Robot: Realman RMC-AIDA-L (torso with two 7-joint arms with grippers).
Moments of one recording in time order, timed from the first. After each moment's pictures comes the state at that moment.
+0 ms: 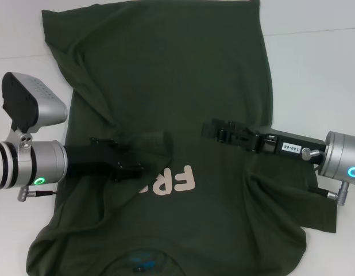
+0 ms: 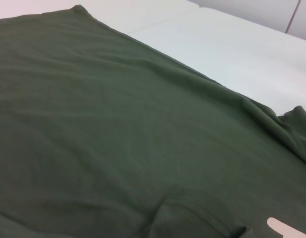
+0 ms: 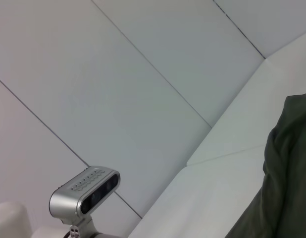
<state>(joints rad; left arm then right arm) -0.61 -2.17 1.04 0.65 2.09 1.06 -1.59 0.51 2.08 -0.56 -0.33 -1.86 -1.55 1.57</state>
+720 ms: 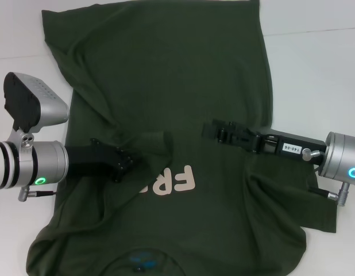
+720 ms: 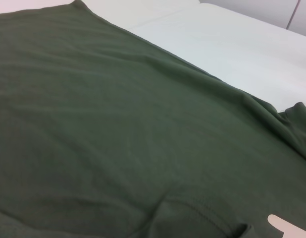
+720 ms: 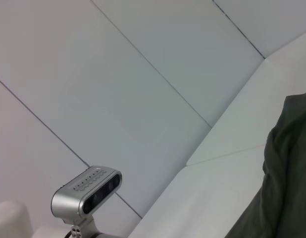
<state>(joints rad) -0.61 -2.17 1.05 0.64 2.10 1.06 -1.60 0.50 2.08 -0.56 -0.33 -1.86 -1.55 1.57</state>
